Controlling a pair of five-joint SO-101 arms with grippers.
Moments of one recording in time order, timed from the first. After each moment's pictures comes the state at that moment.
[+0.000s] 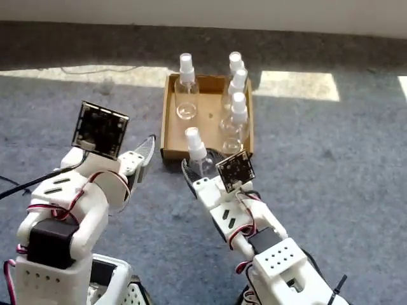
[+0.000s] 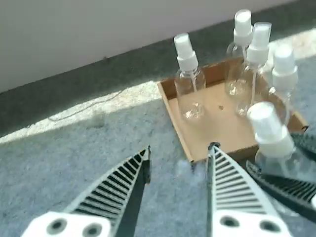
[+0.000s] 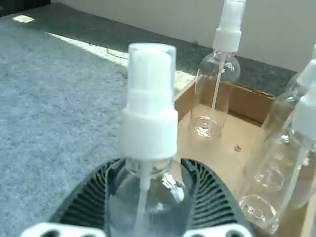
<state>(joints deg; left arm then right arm) 6.1 -66.9 37.1 69.5 -6.6 -34.5 -60.1 85.1 -4.2 3.5</state>
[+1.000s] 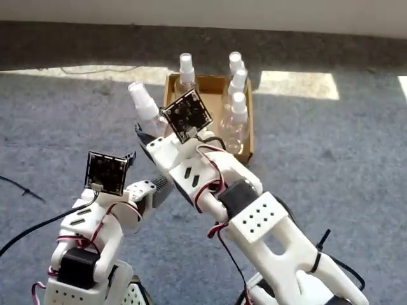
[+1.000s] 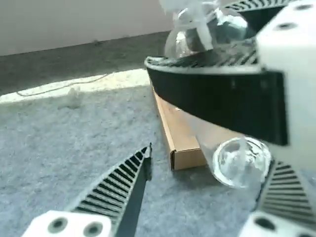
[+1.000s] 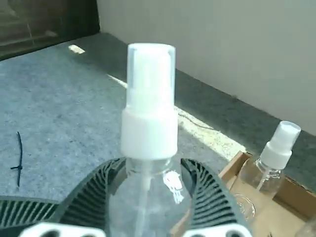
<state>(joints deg) 8.0 -97.2 75.8 53.1 4.0 -44.5 -38.3 42.7 19.0 4.7</state>
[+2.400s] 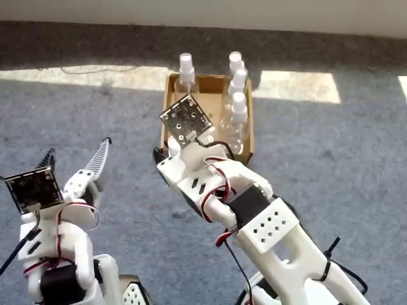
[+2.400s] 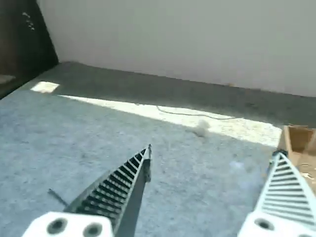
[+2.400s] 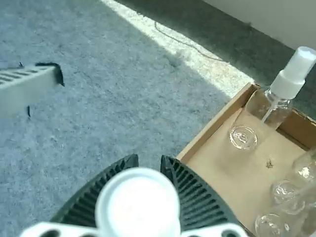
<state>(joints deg) -24.5 -102.5 69.7 55.5 3.4 -44.7 -42.1 38.9 41.3 4.7</state>
